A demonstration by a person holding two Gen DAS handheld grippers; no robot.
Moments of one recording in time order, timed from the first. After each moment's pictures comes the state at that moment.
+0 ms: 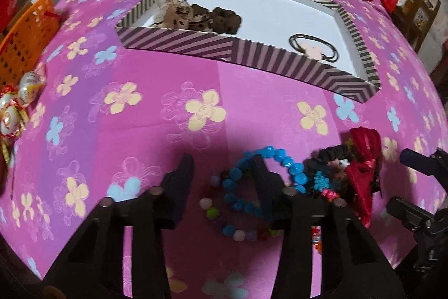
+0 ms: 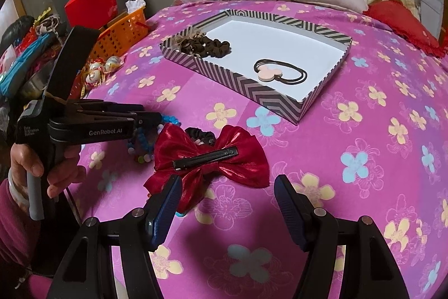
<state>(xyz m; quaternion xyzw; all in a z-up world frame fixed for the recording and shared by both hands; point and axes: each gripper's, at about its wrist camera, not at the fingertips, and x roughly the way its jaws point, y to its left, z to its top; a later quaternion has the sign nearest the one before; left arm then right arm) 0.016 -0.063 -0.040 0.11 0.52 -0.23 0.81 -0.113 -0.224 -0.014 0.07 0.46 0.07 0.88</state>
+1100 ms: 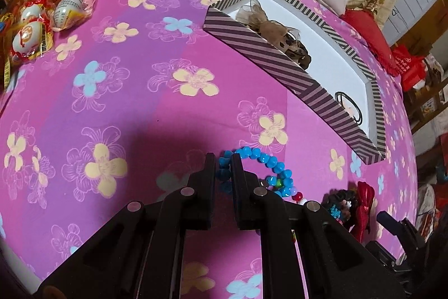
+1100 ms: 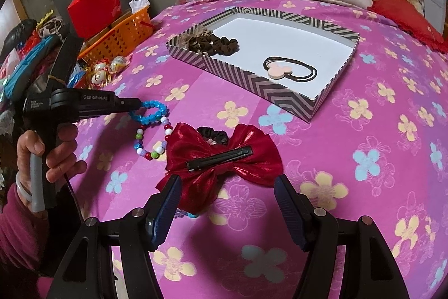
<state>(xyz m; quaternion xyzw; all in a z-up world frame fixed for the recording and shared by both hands) 0.045 0.017 -0.039 -0.07 0.55 -0.16 0.82 -0.110 -0.218 -0.013 0.09 0.46 0.09 0.88</state>
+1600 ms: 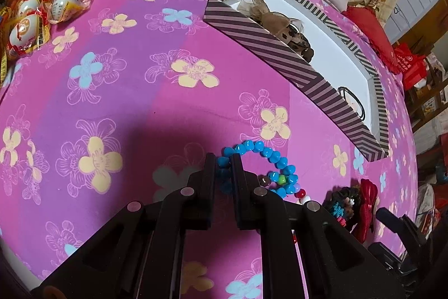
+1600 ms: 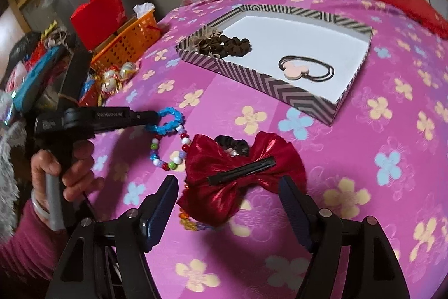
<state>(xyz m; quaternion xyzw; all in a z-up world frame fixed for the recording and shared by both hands) 0.047 0.016 -0.047 -0.07 0.56 -0.16 0.81 -0.095 -0.214 -0.014 0.14 0.47 0.11 0.86</state>
